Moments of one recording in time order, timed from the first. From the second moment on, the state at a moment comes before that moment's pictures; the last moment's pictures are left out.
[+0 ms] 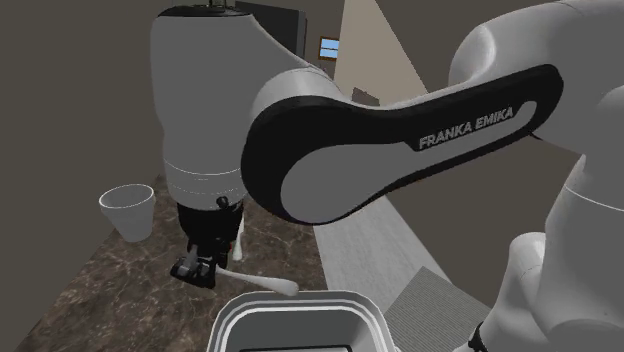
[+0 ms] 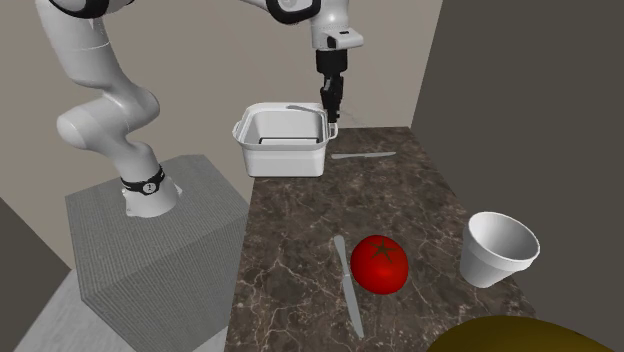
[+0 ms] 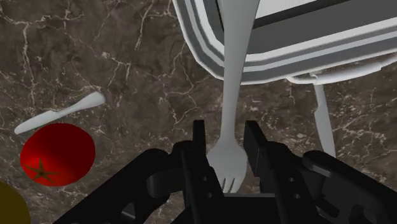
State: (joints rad) arm 0.38 0.10 0.53 -1.78 -0.19 1.94 0.40
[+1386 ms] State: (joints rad) arm 0.48 -0.21 0.63 -2.22 -0.02 2.09 0.54
